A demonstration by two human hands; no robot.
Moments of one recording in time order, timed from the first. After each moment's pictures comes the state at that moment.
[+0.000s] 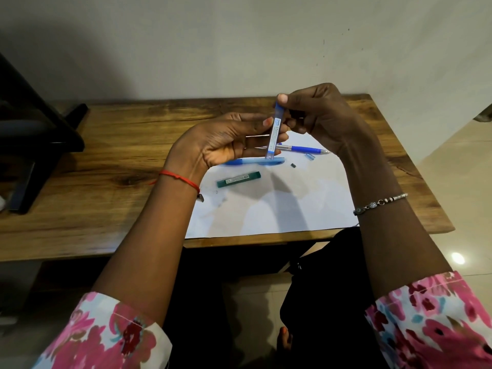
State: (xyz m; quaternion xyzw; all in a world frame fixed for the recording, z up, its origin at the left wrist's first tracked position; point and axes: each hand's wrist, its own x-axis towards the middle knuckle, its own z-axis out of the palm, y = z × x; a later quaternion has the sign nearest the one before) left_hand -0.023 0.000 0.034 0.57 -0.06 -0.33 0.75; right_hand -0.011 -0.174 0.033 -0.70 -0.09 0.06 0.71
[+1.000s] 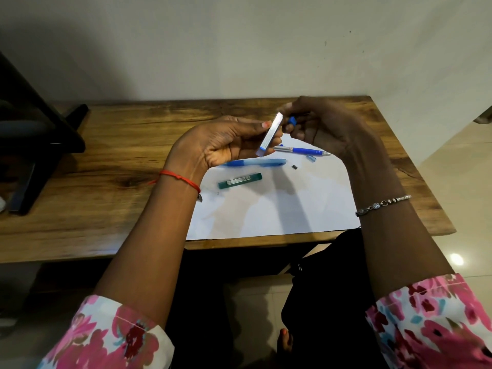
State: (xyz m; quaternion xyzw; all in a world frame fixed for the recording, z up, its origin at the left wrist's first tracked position) left_hand -0.022 0.003 0.037 0.60 0.01 -0.31 0.74; right_hand -0.009 -0.174 0.033 -0.65 0.05 0.15 0.74
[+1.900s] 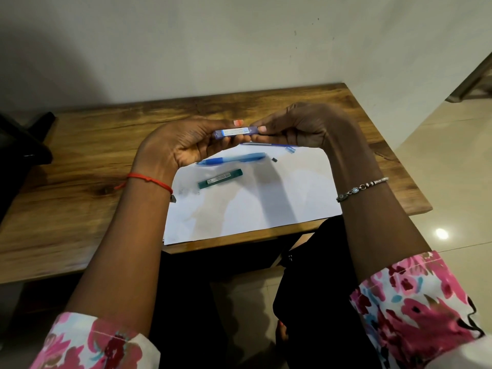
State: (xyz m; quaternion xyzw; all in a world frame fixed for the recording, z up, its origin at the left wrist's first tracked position) left_hand -0.022 0.006 0.042 0.62 0.11 -0.31 0.71; right_hand -0.016 -0.186 0.028 -0.65 0.04 0.27 0.71
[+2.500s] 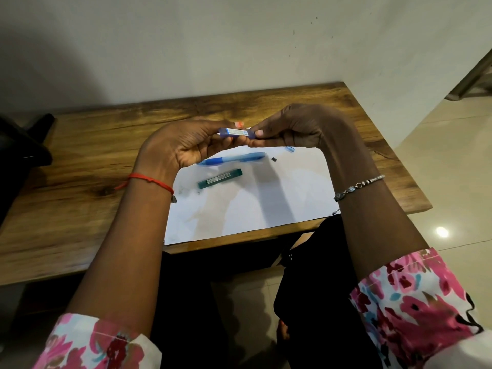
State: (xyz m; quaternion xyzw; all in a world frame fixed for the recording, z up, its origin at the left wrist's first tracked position) left_hand -0.021 0.008 0.038 0.63 0.10 -0.33 0.69; right_hand -0.016 -0.183 0.031 -0.66 0.04 0.30 0.69
